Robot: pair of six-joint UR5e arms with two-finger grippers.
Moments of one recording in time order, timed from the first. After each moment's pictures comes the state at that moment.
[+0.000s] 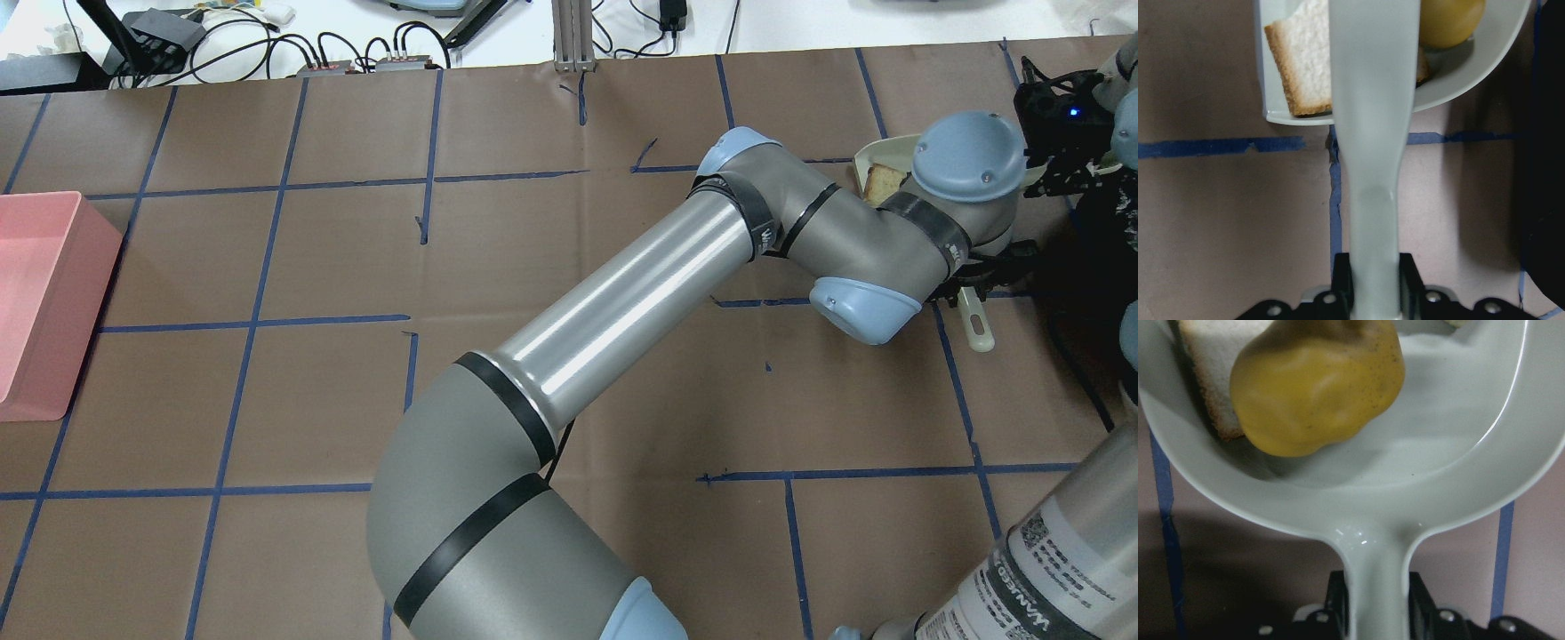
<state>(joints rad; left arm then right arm) -2.38 -2.60 -0.72 -1.02 1.31 -0.87 1.05 -0.98 1.44 -2.15 -1.57 -2.09</state>
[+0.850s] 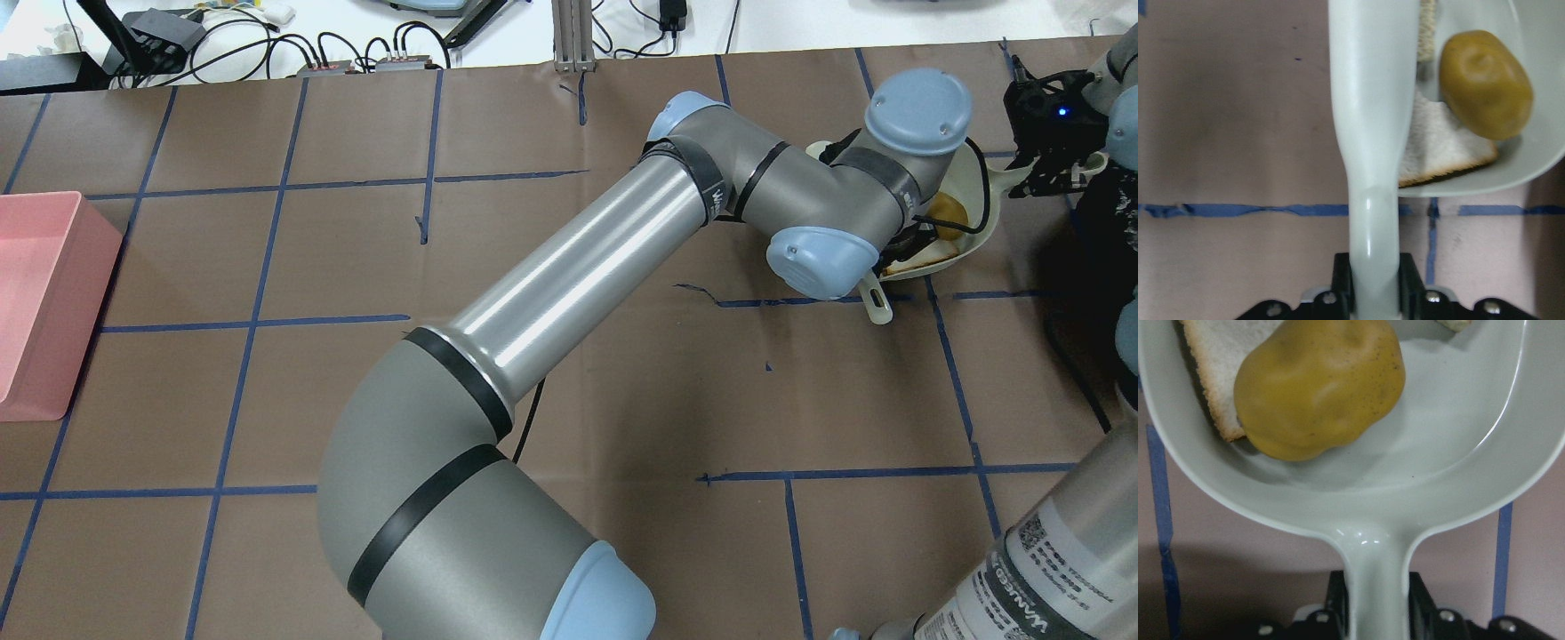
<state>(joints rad) -2.31 -2.57 -0.73 -1.23 1.45 -0.86 1.06 -0.98 1.45 -2.12 -1.52 -2.08</state>
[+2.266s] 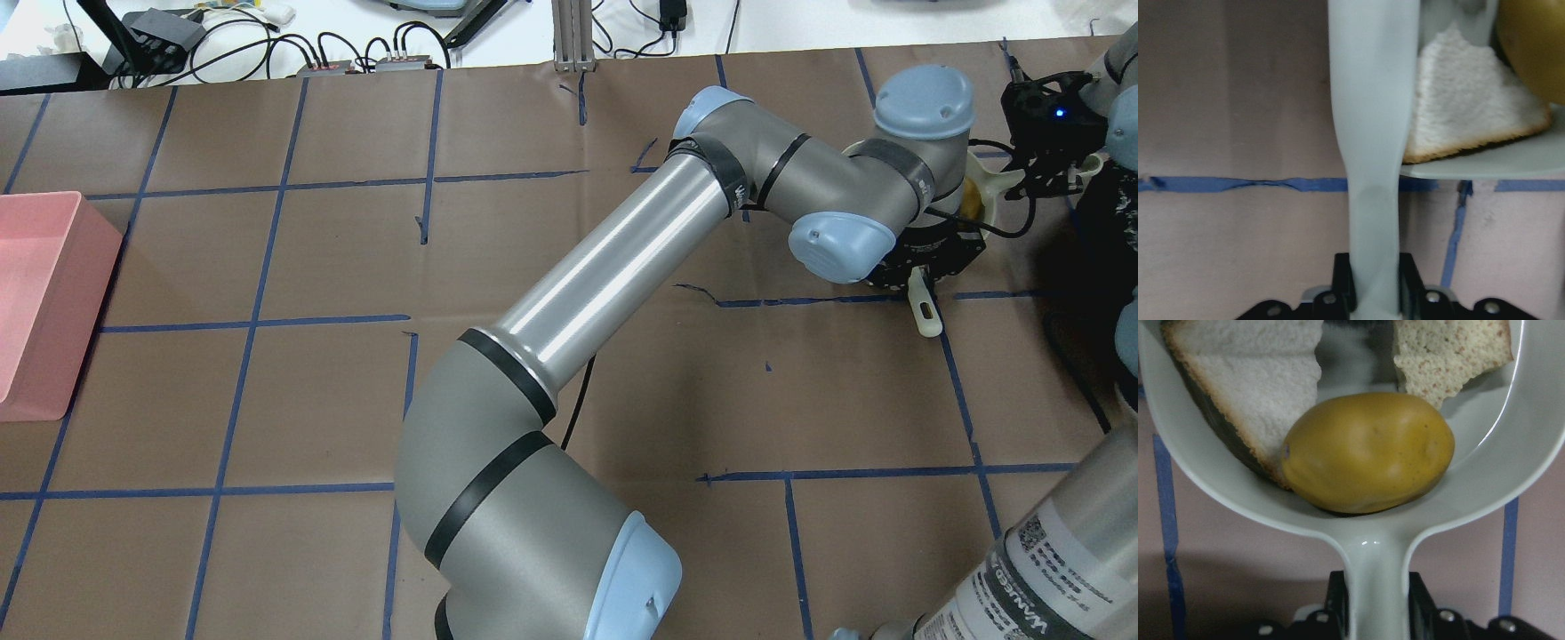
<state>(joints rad) -2.32 -2.73 -0.48 -1.32 1.20 -0.75 1.06 -0.98 1.45 -2.11 -1.52 -2.07</state>
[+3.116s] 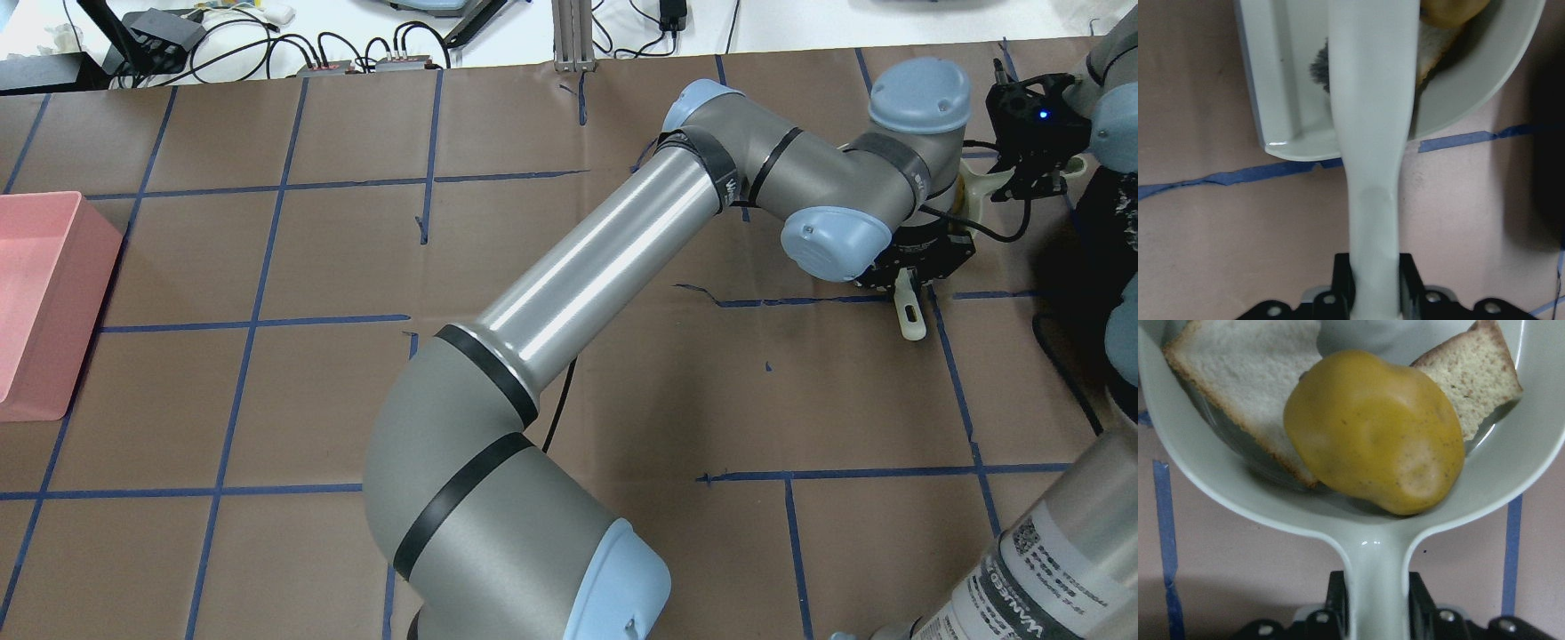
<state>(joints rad) -2.31 -2.62 -0.63 -1.34 1.27 -0.69 1.08 -0.98 1.46 -2.11 -1.52 -2.06</state>
